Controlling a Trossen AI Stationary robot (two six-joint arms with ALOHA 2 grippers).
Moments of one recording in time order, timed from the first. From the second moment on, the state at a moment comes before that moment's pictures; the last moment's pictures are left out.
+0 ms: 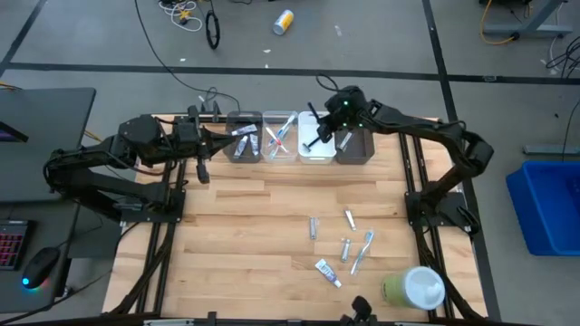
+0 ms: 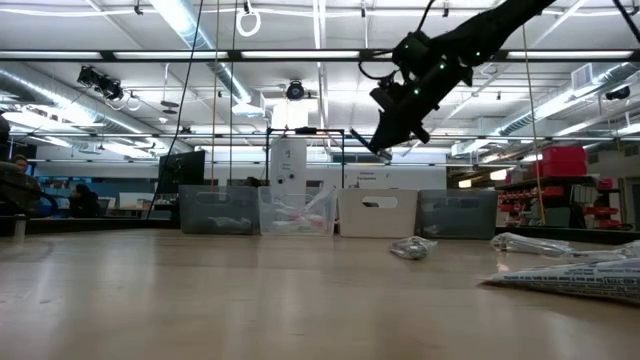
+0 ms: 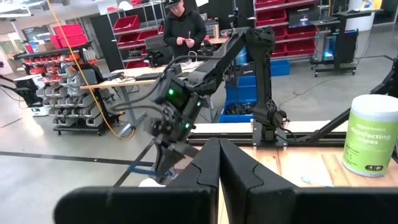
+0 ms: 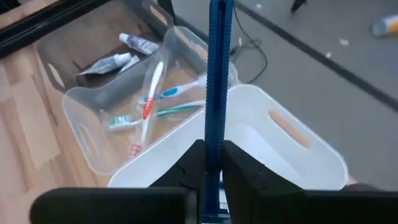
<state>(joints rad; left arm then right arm) 0.04 0.82 1.11 -0.32 -0.25 0.13 -0.63 1.59 1.14 -0.24 -0.09 0.11</state>
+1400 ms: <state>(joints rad) 0.04 0.82 1.11 -0.32 -0.28 0.14 -0.58 1.56 1.14 -0.24 -0.19 0.21</state>
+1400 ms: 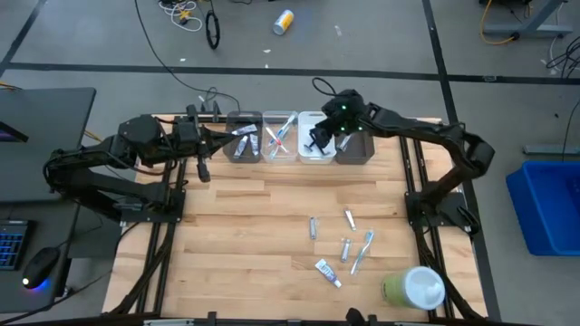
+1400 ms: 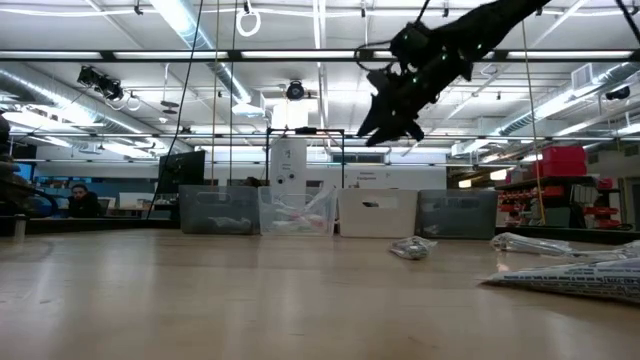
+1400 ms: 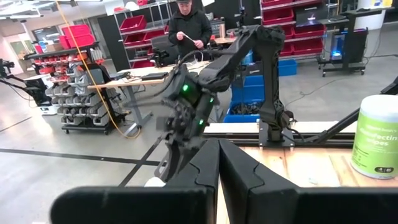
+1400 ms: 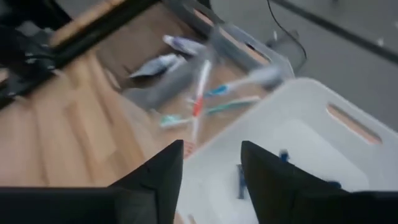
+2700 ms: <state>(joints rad) 0.04 0.82 1.11 -0.32 -0.27 0.14 0.01 1.30 1.14 -0.29 -0.18 0.09</state>
